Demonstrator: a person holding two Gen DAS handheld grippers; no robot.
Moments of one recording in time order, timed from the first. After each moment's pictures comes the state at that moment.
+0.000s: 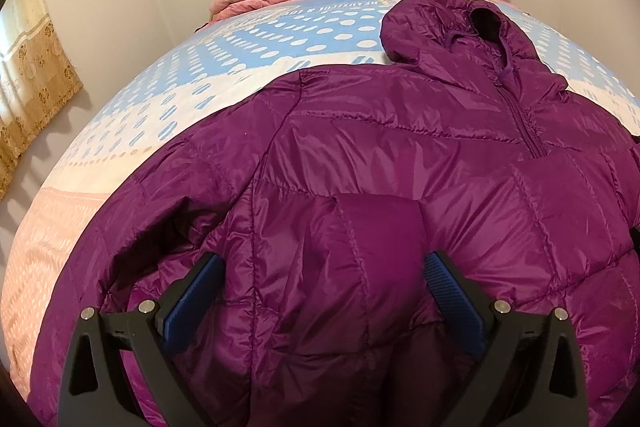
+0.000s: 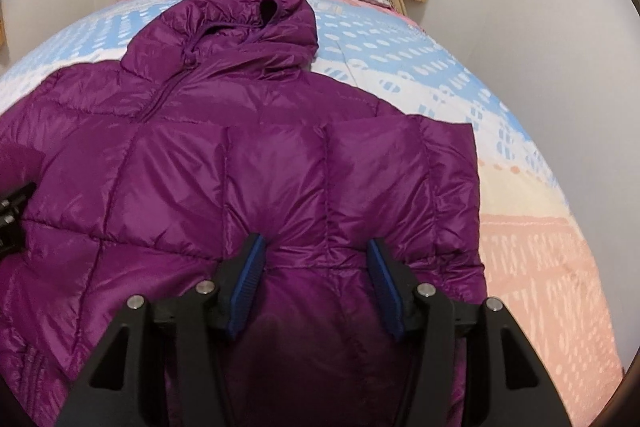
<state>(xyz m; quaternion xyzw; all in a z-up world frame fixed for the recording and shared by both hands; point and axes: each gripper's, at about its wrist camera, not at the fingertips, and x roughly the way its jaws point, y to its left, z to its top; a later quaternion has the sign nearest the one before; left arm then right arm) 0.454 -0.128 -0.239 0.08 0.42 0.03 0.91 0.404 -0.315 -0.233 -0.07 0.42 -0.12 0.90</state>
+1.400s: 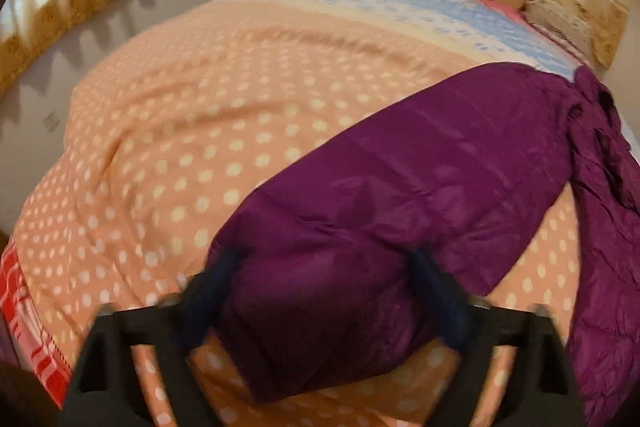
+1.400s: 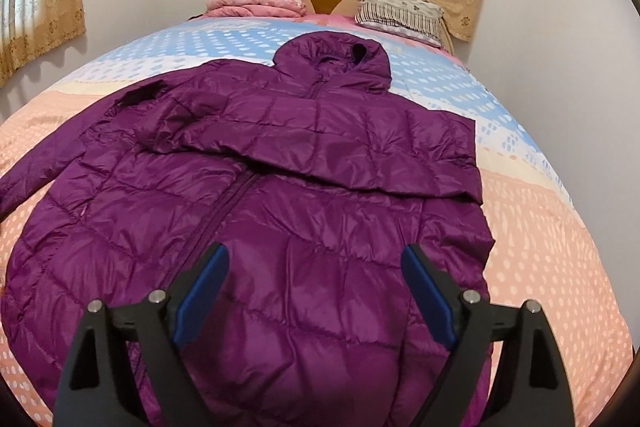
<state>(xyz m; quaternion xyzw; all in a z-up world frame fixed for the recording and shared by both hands) 0.219 0.200 -0.229 -0.09 0.44 0.16 0.88 0.231 -0.231 -0.193 -0.07 0.36 -0.01 0.93</state>
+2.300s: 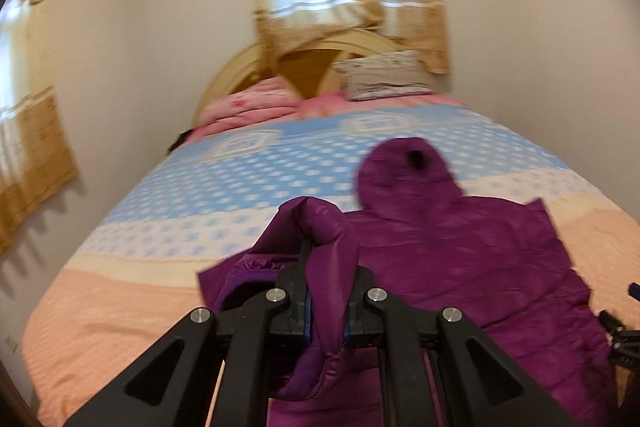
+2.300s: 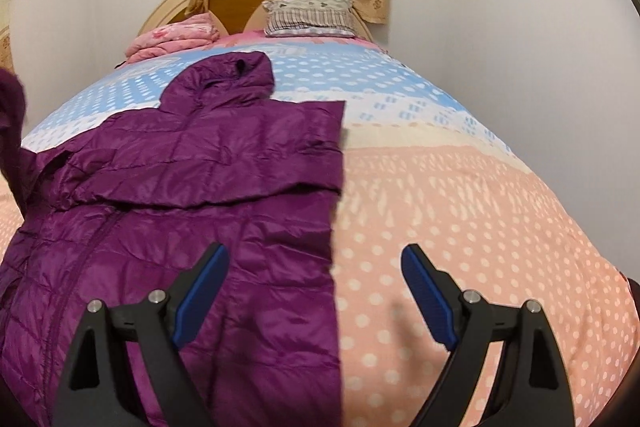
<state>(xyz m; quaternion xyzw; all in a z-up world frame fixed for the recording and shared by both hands) 0.304 -0.096 -0.063 0.09 0.24 -0.08 0.96 0.210 -0.353 -0.182 0.02 0.34 -0.12 0.93</state>
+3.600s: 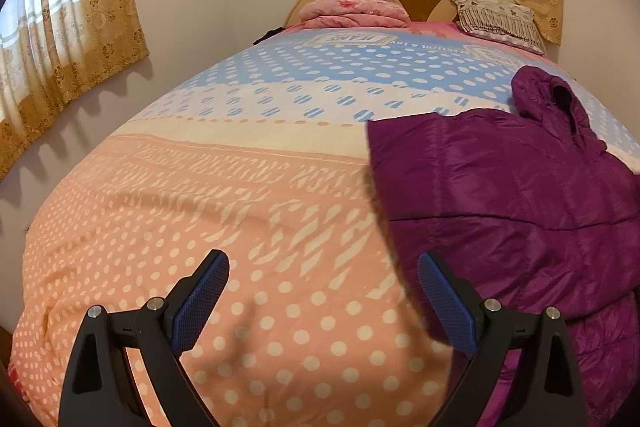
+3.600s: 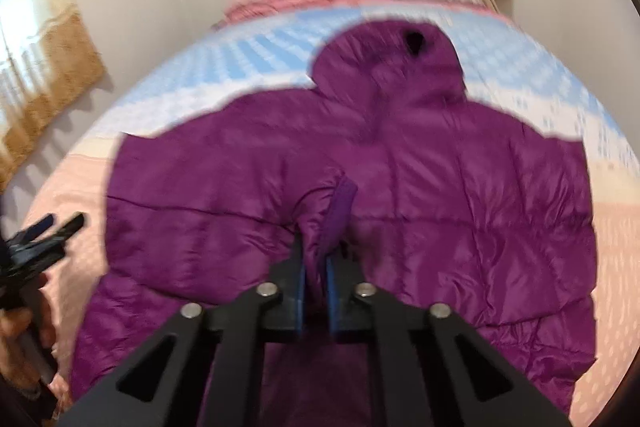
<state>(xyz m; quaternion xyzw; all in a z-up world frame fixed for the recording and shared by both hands) 0.360 0.069 -0.190 0.01 0.37 0.10 0.92 0.341 -0.219 -0.168 0.04 0.37 0.10 0.92</state>
